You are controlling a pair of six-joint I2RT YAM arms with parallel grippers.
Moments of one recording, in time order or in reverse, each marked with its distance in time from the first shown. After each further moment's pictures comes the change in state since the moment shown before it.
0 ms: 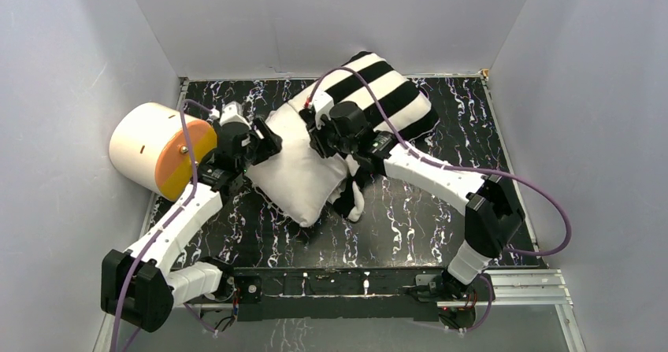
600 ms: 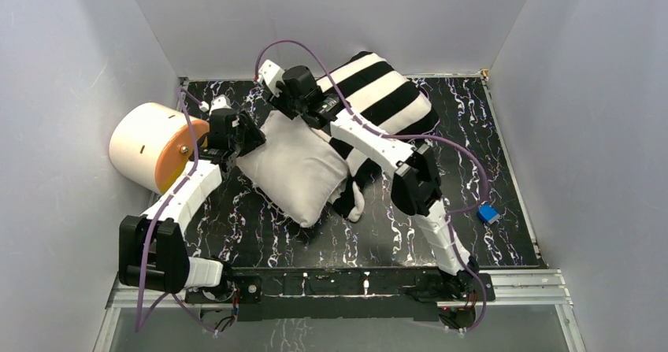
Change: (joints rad) left arm 0.210 0.209 0.118 -0.054 0.055 0.083; right arm -0.005 0.595 0.917 -0.243 0.184 -0.398
